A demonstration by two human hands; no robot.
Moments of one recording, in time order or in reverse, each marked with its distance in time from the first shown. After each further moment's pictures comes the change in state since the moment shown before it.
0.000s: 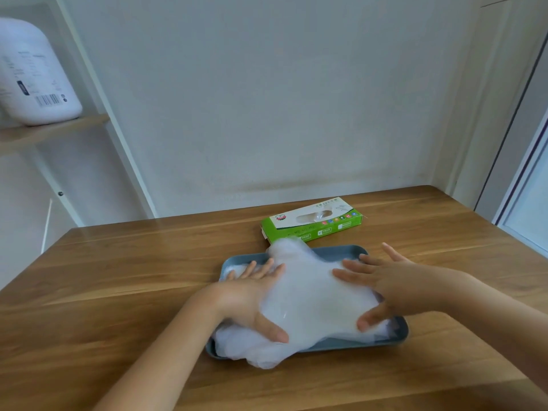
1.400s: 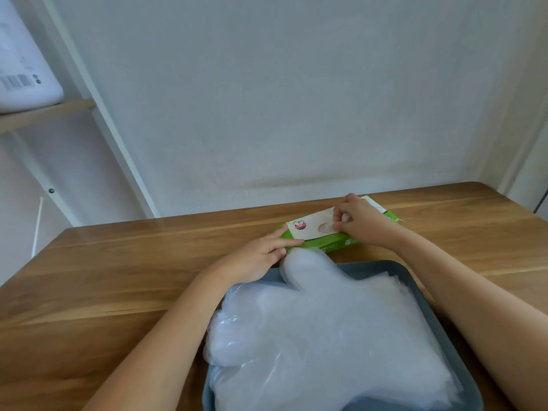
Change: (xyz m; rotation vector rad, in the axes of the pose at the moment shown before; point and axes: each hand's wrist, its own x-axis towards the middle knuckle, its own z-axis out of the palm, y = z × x) left_hand 0.089 -0.056 -0.030 -0.558 0.297 0.182; right_hand 0.156 0.035 -0.055 0.721 0.608 0.076
